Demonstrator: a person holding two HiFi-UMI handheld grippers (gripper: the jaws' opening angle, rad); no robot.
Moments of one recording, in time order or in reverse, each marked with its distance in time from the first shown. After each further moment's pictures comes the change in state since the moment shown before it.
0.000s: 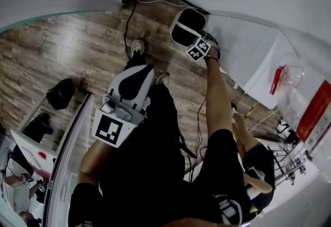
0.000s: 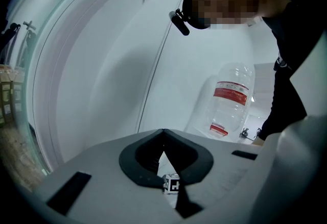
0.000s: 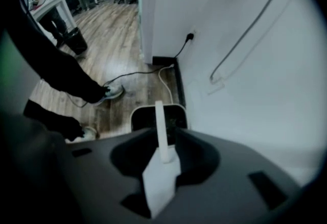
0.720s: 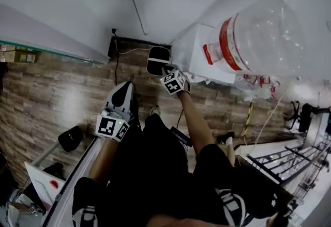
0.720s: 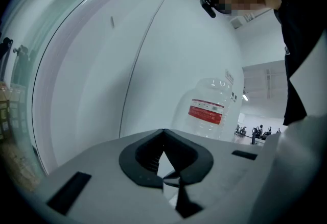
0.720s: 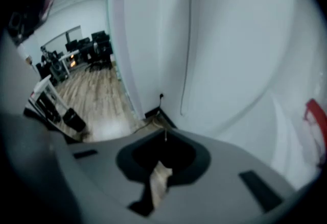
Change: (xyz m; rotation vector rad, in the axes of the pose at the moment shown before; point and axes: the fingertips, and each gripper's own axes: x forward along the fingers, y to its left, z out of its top) left arm -0.049 -0.133 0.078 0.084 -0.115 -0.037; right arm -0.308 0.005 0.014 0.554 -0.434 -0.043
